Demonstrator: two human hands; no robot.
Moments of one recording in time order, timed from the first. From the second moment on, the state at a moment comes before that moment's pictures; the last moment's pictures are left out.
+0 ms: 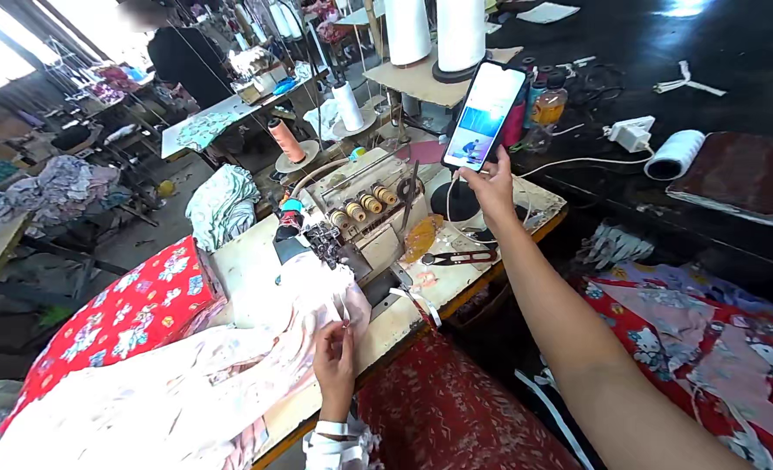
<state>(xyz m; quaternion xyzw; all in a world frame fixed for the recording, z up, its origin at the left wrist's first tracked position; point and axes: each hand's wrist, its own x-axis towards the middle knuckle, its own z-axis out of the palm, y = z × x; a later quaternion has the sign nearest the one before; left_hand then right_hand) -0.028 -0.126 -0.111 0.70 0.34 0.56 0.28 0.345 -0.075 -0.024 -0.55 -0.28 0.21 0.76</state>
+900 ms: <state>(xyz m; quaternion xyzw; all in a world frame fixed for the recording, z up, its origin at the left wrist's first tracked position) -0.015 -0.138 -0.061 0.64 0.38 0.60 0.29 0.203 -0.178 -0.031 -0.53 -0.55 0.20 0.61</state>
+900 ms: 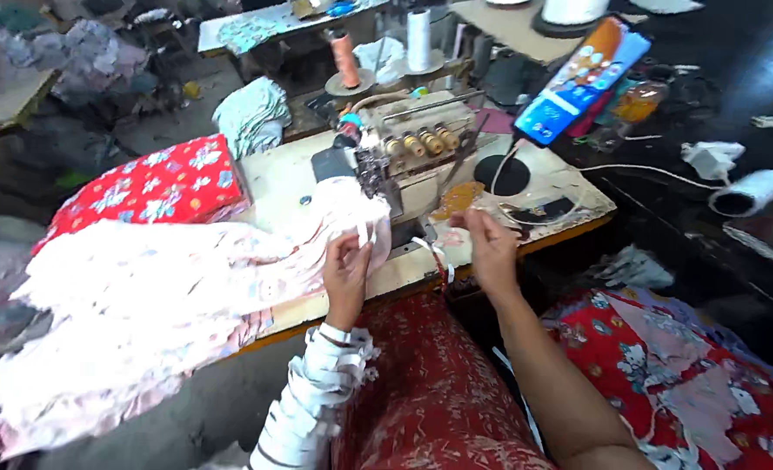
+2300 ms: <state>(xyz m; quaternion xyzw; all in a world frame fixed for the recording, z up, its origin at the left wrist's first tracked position) -0.040 -0.105 0.010 0.74 0.40 0.46 0.29 0.147 -0.142 -0.001 -0.39 -0.77 0.28 0.43</state>
